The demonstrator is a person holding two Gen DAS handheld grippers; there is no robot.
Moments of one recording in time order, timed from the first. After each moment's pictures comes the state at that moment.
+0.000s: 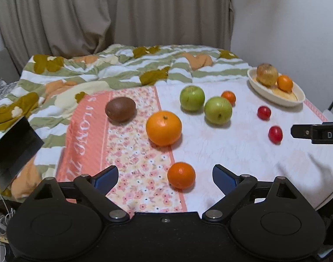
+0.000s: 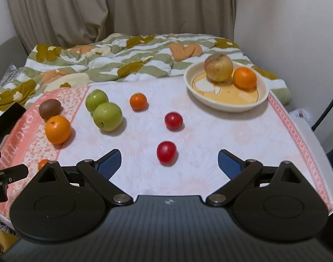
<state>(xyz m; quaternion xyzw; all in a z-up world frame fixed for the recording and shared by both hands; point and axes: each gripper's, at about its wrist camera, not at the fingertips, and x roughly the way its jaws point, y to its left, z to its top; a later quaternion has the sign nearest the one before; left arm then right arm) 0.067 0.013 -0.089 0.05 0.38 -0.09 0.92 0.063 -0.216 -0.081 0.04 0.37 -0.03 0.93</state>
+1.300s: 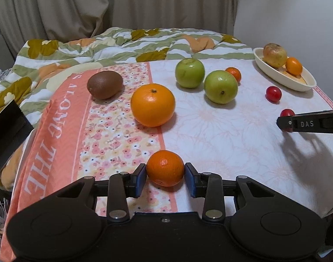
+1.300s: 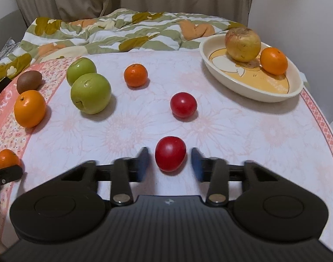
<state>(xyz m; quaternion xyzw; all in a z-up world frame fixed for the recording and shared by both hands) 0.090 -0.004 -0.128 0.05 0.41 -0.08 0.91 0.125 -0.213 -0.136 0.00 0.41 0.00 0.91</state>
